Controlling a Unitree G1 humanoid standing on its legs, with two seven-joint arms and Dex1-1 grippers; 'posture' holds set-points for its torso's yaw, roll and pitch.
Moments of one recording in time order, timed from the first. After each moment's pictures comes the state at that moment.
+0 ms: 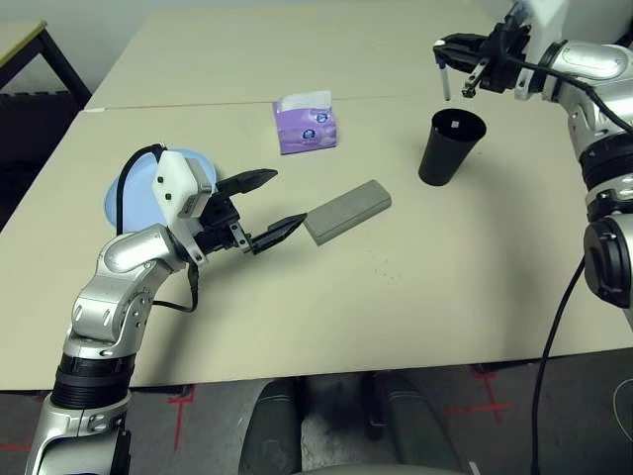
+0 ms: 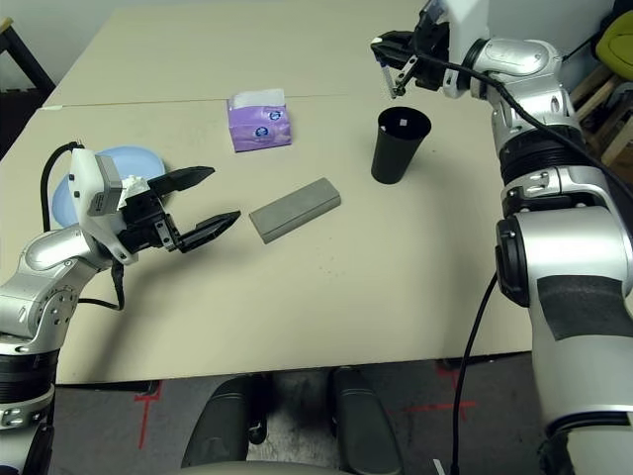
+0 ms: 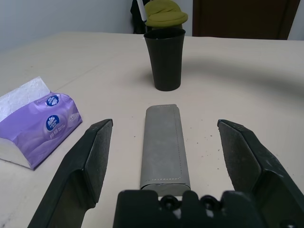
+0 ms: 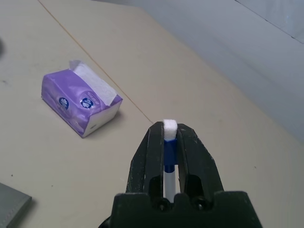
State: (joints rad) left arm -0.31 0.62 0.09 -0.26 -0.50 0.30 -0.86; right arm -1.34 -0.61 0.05 1.02 0.07 -0.12 0.91
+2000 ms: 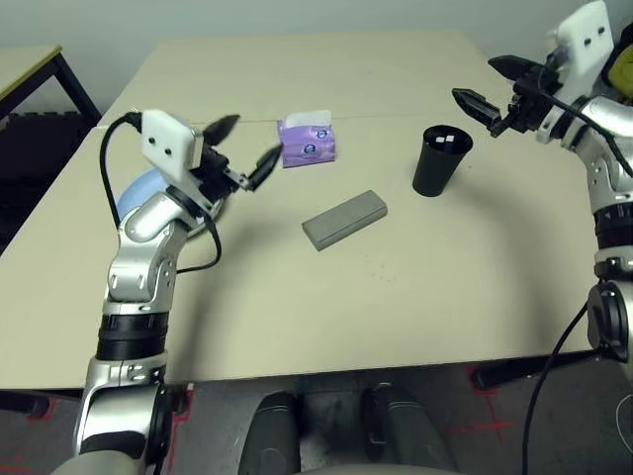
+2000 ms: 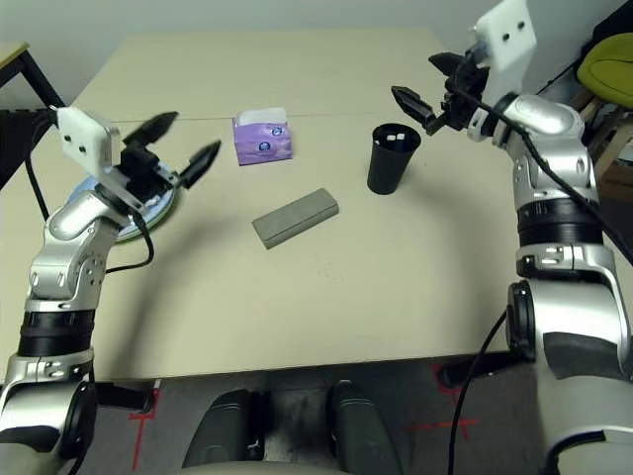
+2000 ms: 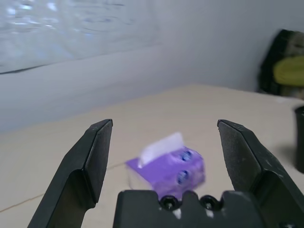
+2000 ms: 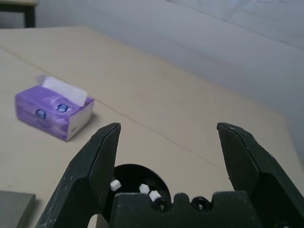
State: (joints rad) left arm -0.54 0.38 0.19 0.02 -0.26 0.12 -0.37; right arm -0.89 -0.58 -0.17 0.51 0.18 0.14 0.67
